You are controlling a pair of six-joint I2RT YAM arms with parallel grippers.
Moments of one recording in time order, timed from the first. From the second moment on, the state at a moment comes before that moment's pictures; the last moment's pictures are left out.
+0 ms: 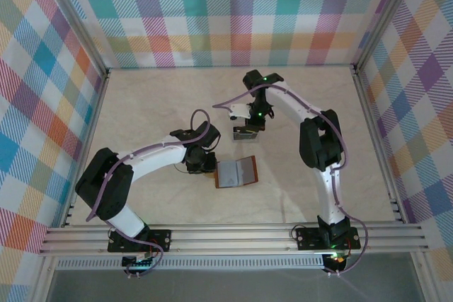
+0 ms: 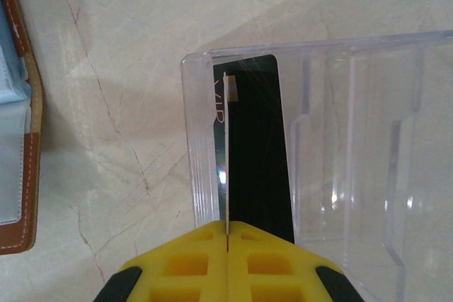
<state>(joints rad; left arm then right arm) -0.69 1.61 1.00 -0.72 0.08 -0.71 0.50 2.19 1.92 -1.19 -0.21 -1.03</state>
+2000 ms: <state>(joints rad) -0.68 1.60 0.97 -0.60 0.12 -0.75 0.57 1.54 1.17 -0.52 -0.32 0.11</state>
